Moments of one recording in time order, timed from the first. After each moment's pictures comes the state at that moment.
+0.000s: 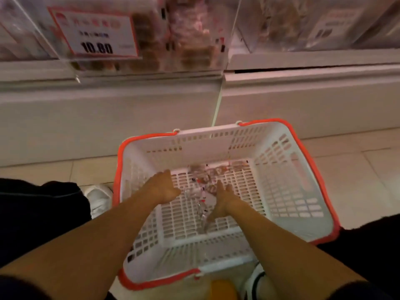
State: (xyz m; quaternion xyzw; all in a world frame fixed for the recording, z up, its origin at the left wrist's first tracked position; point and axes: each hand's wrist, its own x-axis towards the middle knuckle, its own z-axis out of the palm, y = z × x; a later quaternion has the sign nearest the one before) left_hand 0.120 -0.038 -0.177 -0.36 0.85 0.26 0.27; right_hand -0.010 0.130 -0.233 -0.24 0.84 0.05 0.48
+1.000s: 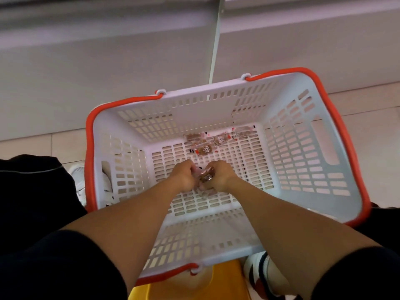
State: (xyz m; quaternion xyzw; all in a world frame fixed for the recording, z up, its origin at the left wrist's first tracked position) left_hand 0.091 0.018 -0.295 -0.39 0.76 0.46 0.23; right_hand -0.008 0.131 -0.276 -0.11 0.78 -0.25 0.56
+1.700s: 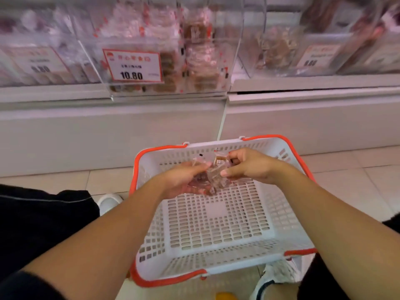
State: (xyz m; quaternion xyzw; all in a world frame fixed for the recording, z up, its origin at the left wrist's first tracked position) left_hand 0.097 -0.020 -0.106 -0.32 0.52 0.79 0.11; right_hand -0.067 0.121 -0.075 -0.28 0.67 -0.40 0.56
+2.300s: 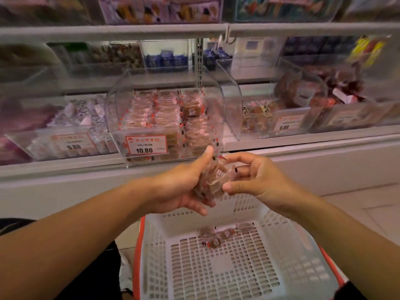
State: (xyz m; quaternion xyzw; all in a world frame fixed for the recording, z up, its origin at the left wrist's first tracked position) left_hand 0.095 -0.023 0.092 -0.20 0.66 0.72 0.12; right_hand -0.044 0.130 0.070 -0.38 0.60 -0.58 0.39
